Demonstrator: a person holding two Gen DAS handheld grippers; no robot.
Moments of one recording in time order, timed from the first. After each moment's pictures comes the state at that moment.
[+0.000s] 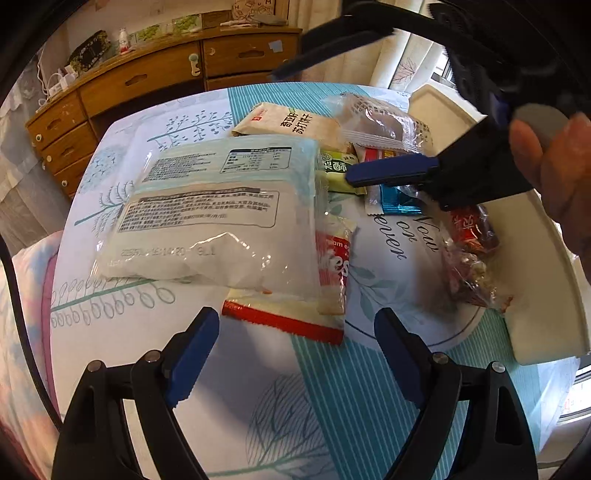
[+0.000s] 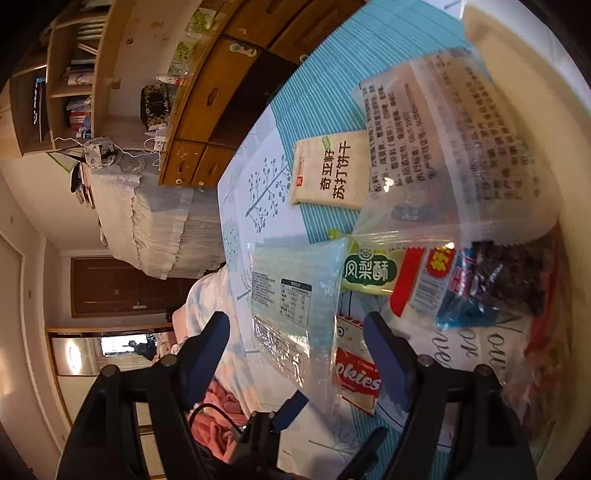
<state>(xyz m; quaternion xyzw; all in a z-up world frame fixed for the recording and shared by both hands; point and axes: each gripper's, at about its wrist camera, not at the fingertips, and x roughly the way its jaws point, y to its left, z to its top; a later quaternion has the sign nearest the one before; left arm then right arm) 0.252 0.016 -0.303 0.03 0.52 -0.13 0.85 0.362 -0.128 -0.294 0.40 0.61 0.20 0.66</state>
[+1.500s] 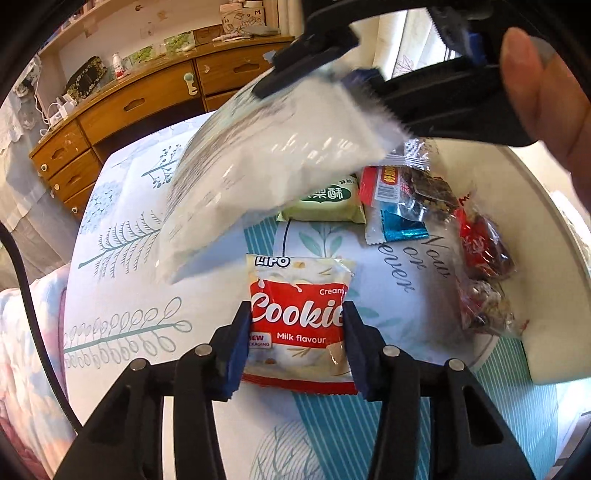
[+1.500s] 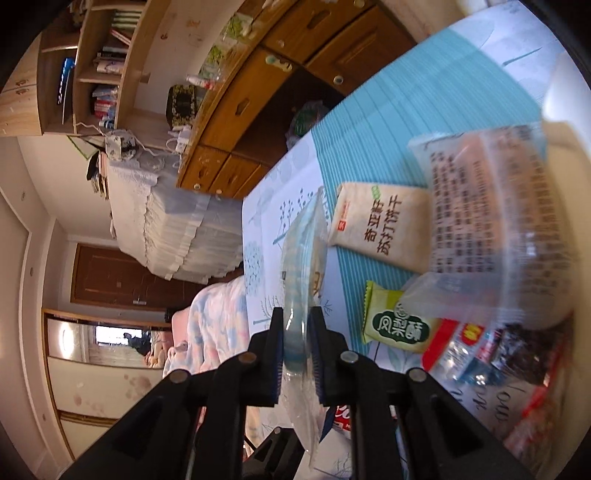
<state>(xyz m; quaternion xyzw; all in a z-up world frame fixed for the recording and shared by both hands) 0.261 -0.003 -0.296 0.07 0.50 -0.12 0.85 0.373 -0.130 -0.259 0.37 0.55 0.21 0.71</state>
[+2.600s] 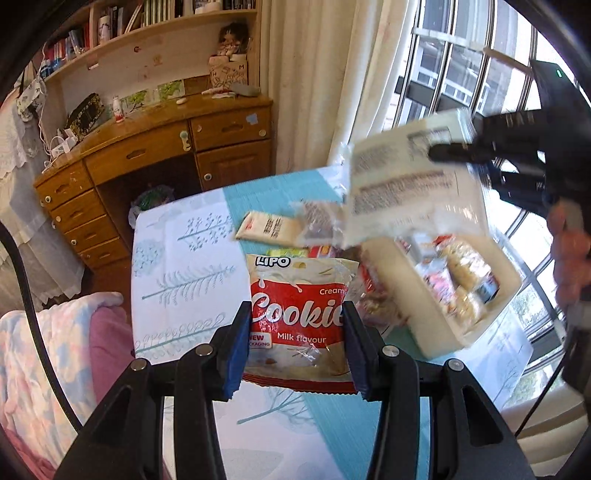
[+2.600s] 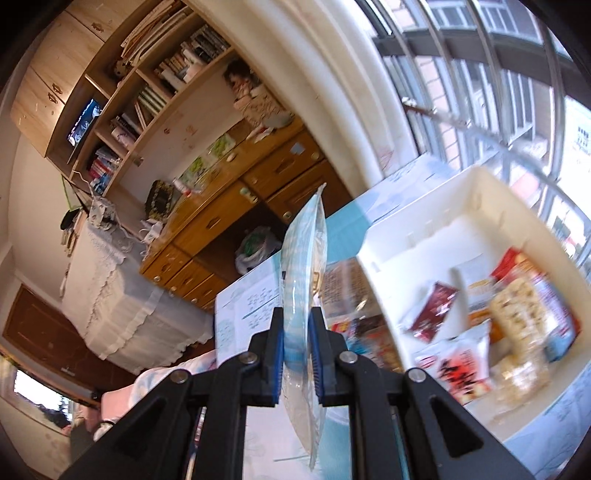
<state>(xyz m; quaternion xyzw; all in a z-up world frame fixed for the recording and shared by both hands) 0.191 0.024 -0.128 0.05 0.43 -0.18 0.88 0.223 -0.201 -0.092 0.27 0.39 0.01 0.88</state>
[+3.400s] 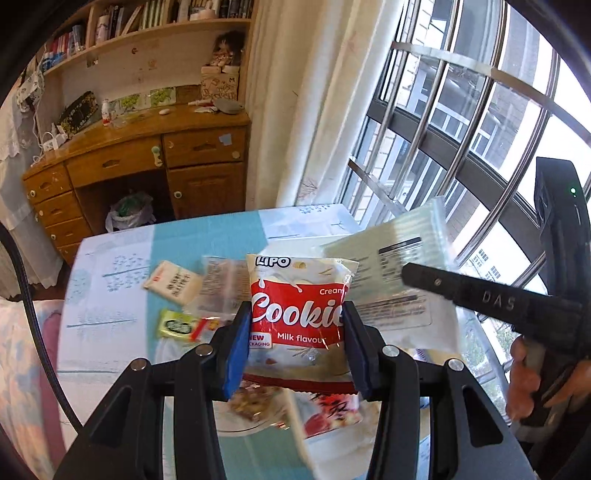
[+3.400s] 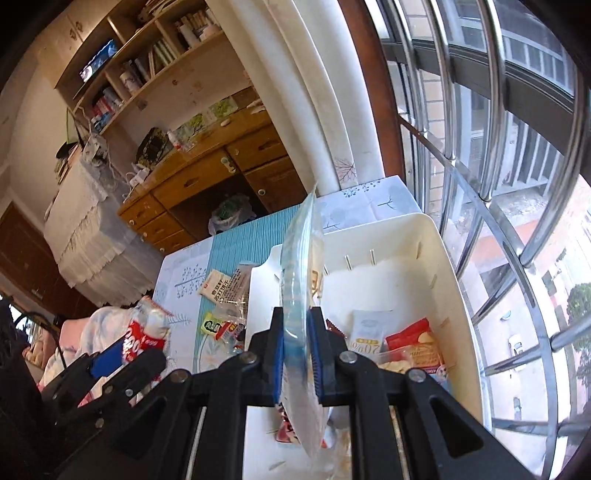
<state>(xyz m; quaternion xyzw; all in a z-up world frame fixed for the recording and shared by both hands) 0.246 -0.153 -0.107 -0.02 0.42 -0.16 0.89 0.255 -0.326 -0.115 0.15 0.46 0.08 0.87</state>
